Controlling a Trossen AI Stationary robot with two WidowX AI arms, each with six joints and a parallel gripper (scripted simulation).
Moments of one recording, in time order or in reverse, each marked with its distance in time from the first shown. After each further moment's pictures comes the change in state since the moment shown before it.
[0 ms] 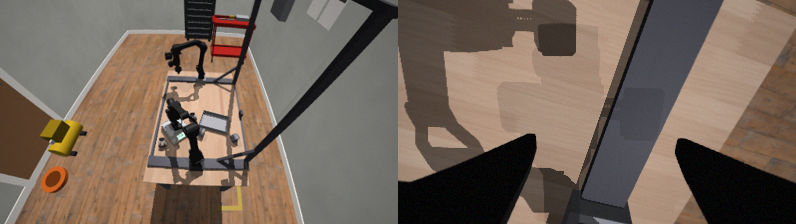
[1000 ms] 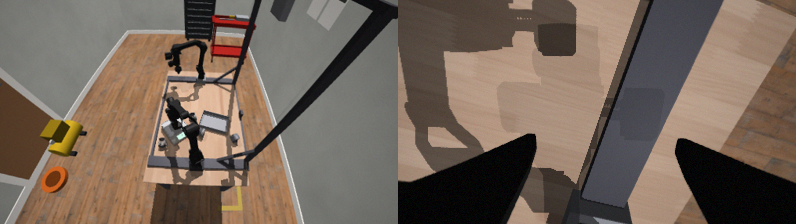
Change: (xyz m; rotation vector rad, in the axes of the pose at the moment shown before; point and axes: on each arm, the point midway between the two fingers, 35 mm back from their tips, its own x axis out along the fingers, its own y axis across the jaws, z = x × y) left arm -0.012 -0.001 -0.002 0.005 0.000 -0.023; right arm 0.000 0.000 0.000 0.000 0.000 0.000
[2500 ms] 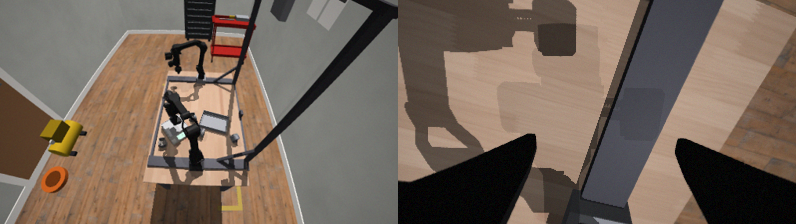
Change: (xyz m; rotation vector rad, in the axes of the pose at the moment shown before) left arm -0.062 0.008 -0.013 -0.022 -0.001 0.009; right arm 0.000 0.000 0.000 0.000 0.000 0.000
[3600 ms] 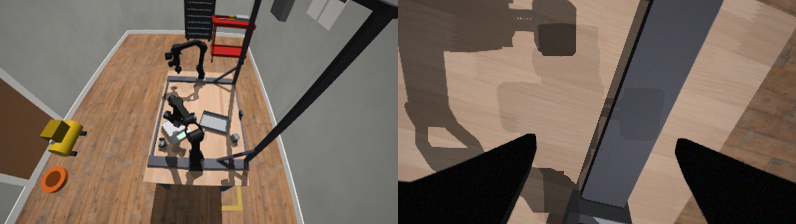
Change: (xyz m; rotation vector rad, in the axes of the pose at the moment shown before) left arm -0.005 -0.058 0.012 -0.715 -0.029 -0.117; right arm 0.000 0.000 0.000 0.000 0.000 0.000
